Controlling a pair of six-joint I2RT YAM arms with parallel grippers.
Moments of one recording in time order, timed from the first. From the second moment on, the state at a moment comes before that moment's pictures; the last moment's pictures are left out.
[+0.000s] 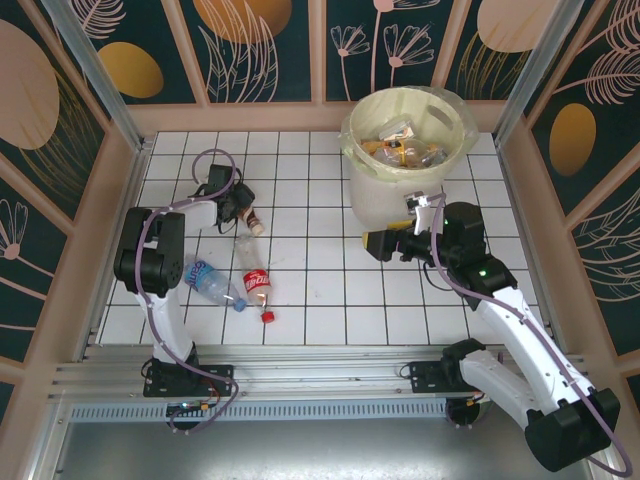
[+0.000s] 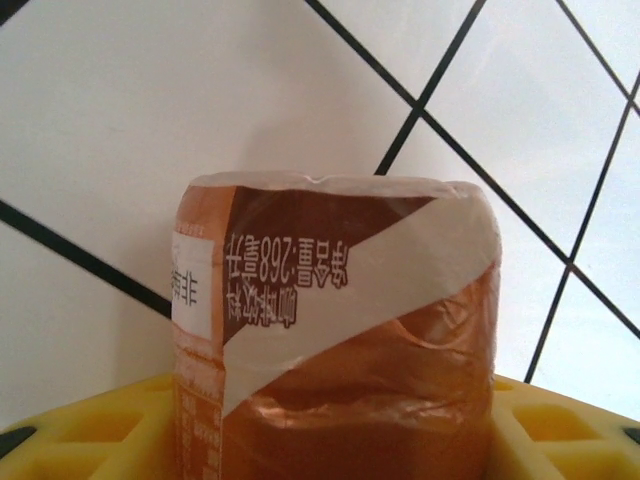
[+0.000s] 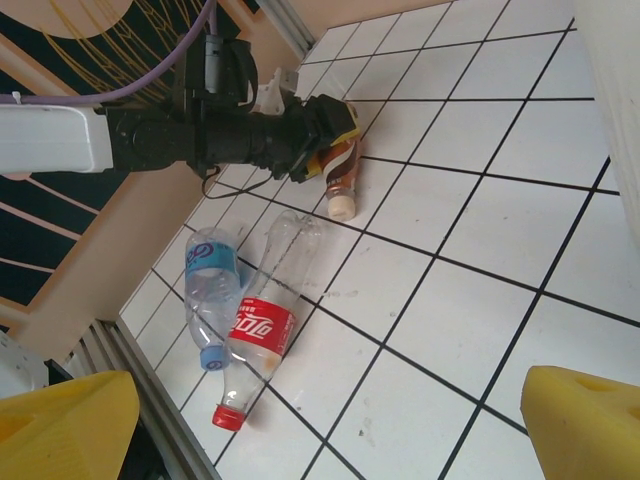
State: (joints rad) left arm -0.17 1.97 1.17 -0.06 -0.03 -0.87; right arm 0.37 0.85 0.74 -0.31 -0.59 0.37
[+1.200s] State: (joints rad) left arm -0.33 1.70 1.55 -0.10 0.16 -0.62; right arm 0.37 0.59 0.76 -0.34 -0.38 0.39
